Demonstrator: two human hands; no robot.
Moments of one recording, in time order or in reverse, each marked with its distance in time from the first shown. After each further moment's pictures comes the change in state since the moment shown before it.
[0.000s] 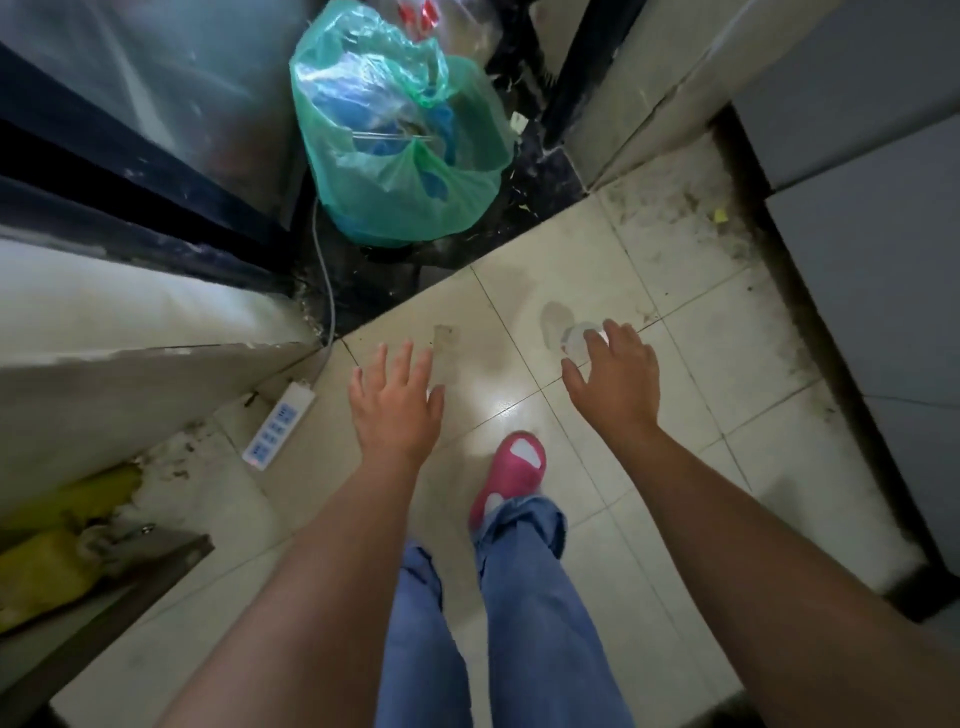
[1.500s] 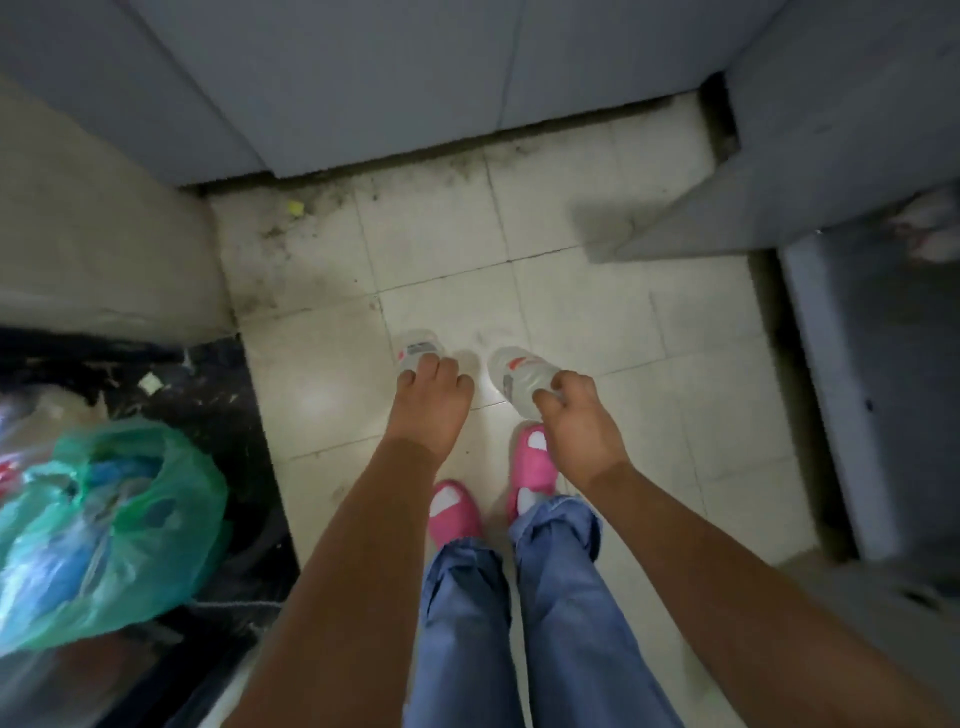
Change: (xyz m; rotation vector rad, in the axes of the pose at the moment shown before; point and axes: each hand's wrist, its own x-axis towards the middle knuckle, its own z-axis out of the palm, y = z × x) left_hand -0.089 0.288 0.053 1.027 -0.123 1.433; right_hand -0.201 0.166 0.040 0.969 0.151 0.842
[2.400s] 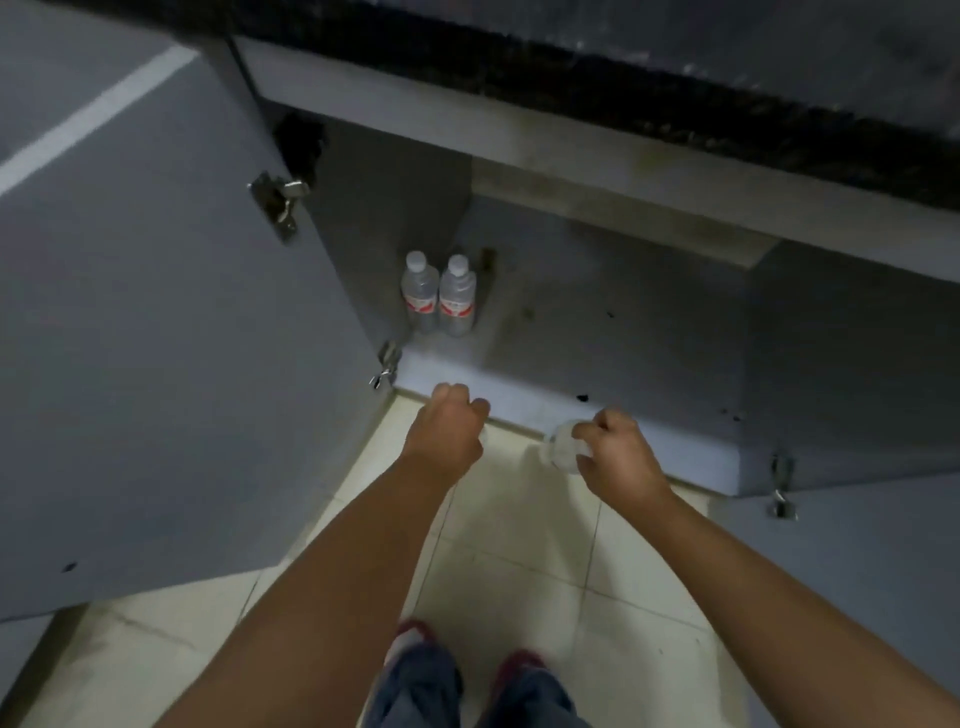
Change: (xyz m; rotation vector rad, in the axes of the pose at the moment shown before) left_hand 0.265 0.536 -0.082 0.384 -0.053 0.839; right_hand -0.028 0.491 -0.145 0.426 0.492 0.705
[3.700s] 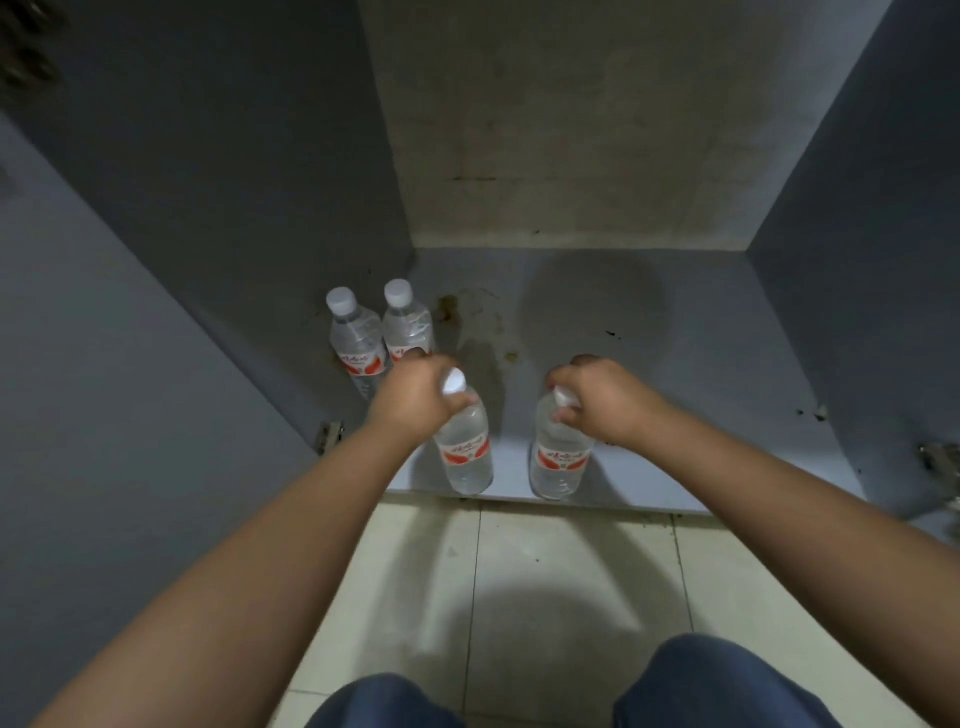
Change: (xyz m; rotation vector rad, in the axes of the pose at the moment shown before) left_hand 0.191 -0.054 0.081 -0.227 0.359 0.134; right_hand 0.170 0.031 0.063 -0.055 0.212 -0.114
